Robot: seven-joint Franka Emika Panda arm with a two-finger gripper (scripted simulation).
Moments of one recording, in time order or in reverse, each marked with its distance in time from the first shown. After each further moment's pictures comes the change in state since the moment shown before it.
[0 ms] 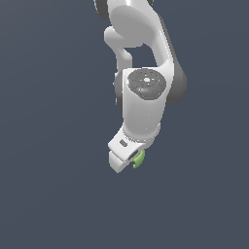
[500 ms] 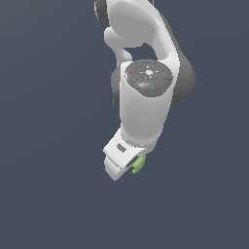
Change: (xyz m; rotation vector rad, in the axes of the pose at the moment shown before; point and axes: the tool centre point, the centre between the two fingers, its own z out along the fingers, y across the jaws) arm 0.017 0.023 -0.029 0.000 -0.001 0.000
